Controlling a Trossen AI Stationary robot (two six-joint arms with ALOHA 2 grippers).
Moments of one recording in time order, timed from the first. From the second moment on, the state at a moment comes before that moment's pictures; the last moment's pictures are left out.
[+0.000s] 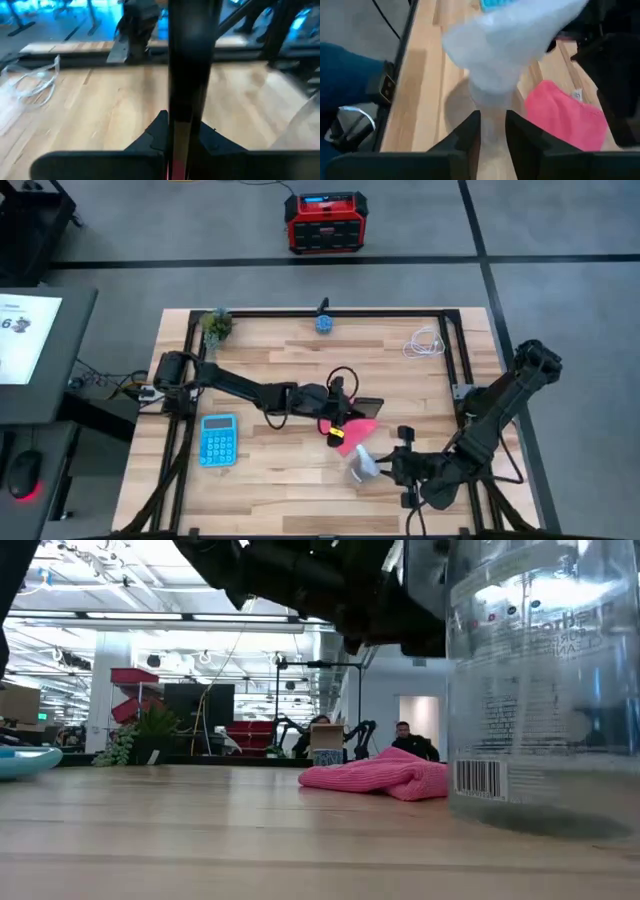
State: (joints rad) left arm -0.10 1.87 1.17 0.37 -0.10 0.00; right arm 0.84 1.44 1.16 -0.63 0.65 0.64
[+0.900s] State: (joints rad) left arm -0.23 1.81 0.96 0.40 -0.37 -0.13; right arm 0.92 1.64 1.28 -0.43 0.70 0.70
